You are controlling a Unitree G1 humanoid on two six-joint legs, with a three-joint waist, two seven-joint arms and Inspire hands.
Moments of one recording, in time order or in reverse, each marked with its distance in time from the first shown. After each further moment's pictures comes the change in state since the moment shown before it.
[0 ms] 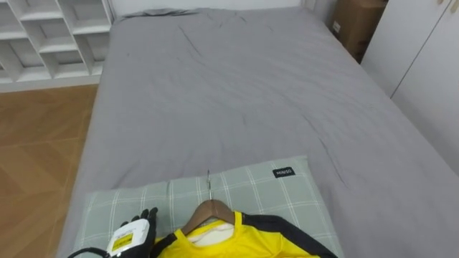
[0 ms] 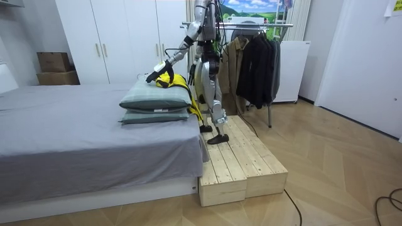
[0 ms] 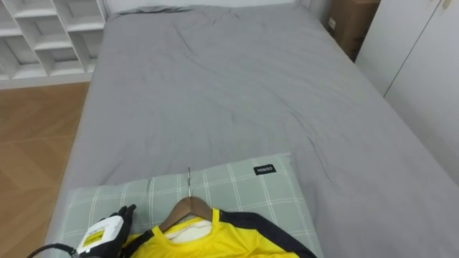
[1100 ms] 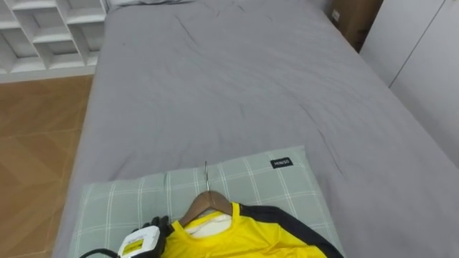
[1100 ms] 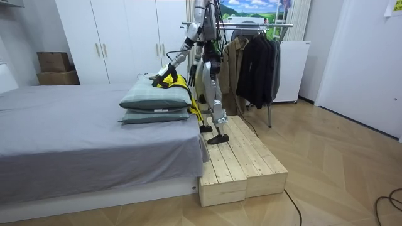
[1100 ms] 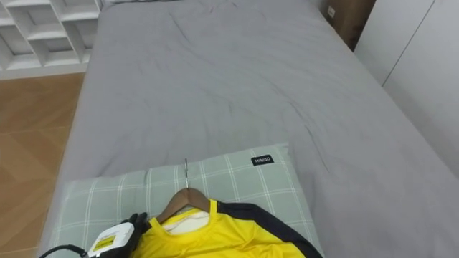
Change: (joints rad) left arm -0.020 -0.014 -0.048 0.044 -0.001 0.000 -0.031; right arm -0.053 0.002 0.067 0.006 -0.030 0.008 0.063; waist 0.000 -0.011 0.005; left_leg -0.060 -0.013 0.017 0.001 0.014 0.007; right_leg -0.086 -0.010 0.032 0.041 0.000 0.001
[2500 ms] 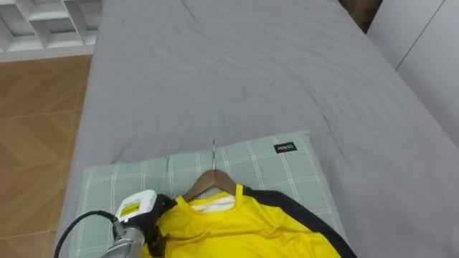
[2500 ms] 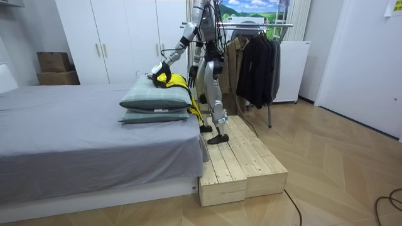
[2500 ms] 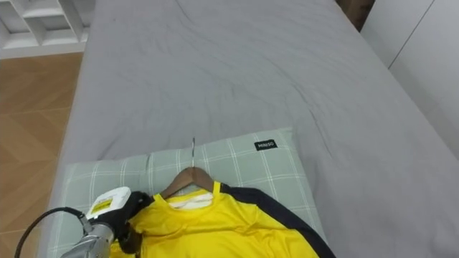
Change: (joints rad) left arm -0.152 0.039 0.013 0.018 -0.025 -0.004 -0.037; right arm -0.071 0.029 -0.001 0.025 -0.012 0.000 -0.021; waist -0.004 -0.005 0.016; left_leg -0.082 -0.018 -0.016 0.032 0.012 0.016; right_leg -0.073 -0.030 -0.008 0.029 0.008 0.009
